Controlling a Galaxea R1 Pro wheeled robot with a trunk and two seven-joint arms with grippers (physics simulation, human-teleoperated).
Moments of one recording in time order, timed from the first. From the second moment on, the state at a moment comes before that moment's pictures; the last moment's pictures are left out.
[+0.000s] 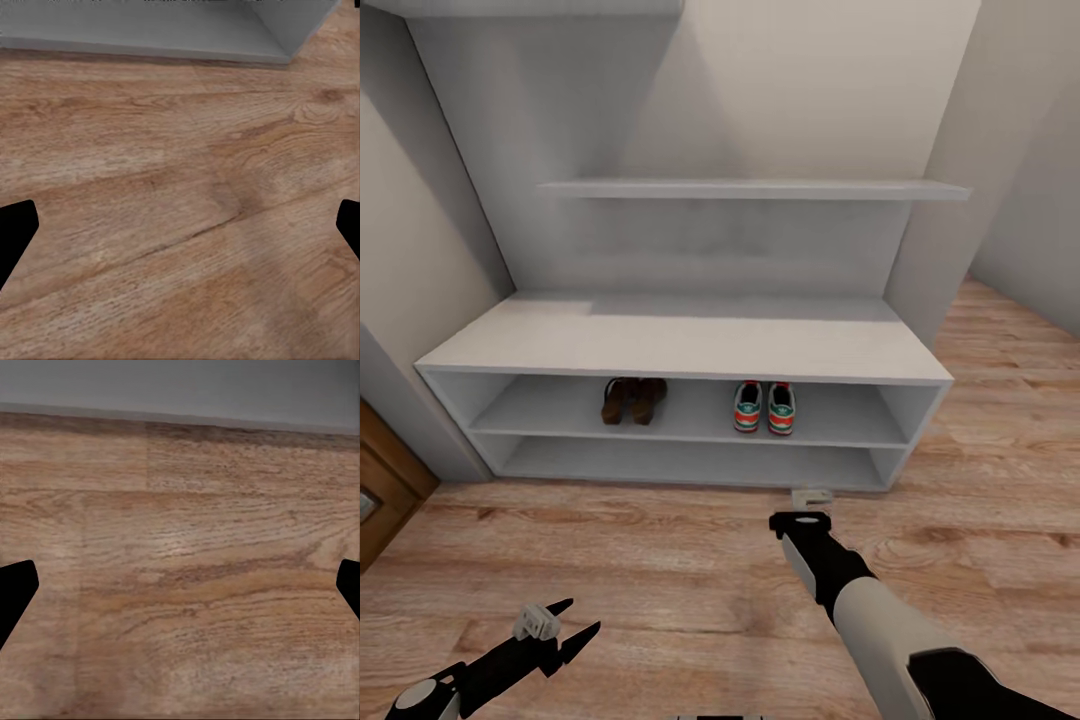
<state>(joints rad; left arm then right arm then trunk) -0.33 0.27 0.10 -0.57 0.17 -0.23 -0.96 -0.81 0.17 0.04 -0.37 0.01 0.26 -0.32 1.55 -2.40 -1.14</state>
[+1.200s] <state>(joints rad) -0.29 0.27 0.15 -0.45 0.18 -0.25 -0.70 -0.53 -0.10 0.05 -0.03 0.04 -0.39 0.12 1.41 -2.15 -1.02</state>
